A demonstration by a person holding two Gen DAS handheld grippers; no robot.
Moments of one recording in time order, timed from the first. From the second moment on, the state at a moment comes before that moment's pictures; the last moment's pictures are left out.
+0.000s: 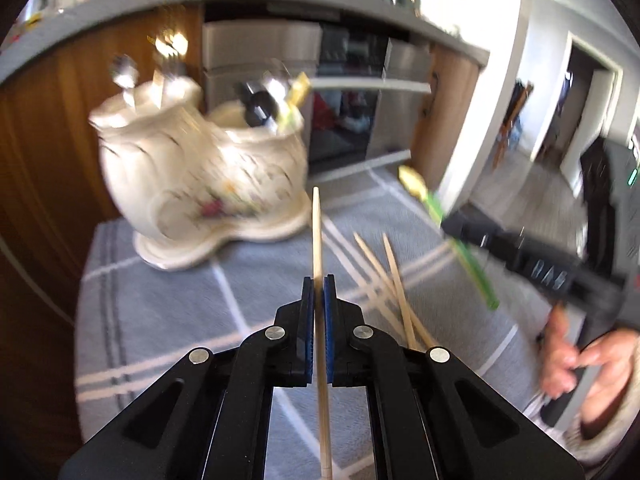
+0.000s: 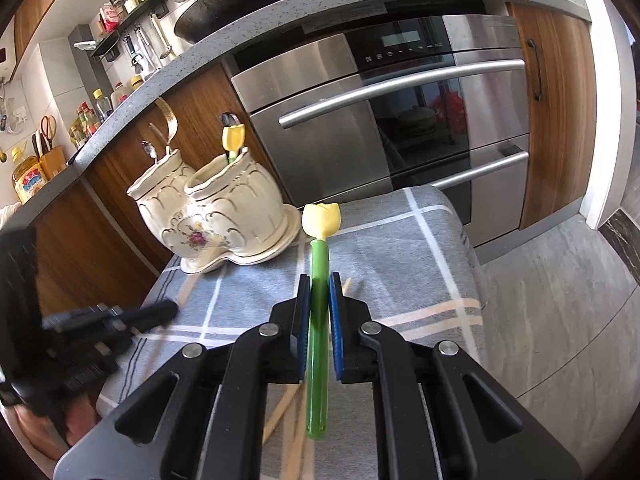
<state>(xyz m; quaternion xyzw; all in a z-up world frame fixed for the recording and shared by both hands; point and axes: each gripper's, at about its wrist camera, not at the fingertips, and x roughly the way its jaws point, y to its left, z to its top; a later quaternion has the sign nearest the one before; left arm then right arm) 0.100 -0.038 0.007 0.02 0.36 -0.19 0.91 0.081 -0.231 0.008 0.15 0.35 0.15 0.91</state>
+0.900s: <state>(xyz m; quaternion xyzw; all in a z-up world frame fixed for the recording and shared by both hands) 0.220 0.050 0.128 -0.07 0.16 -0.10 0.98 0.201 -0.147 0.087 0.17 0.23 0.25 0.93</state>
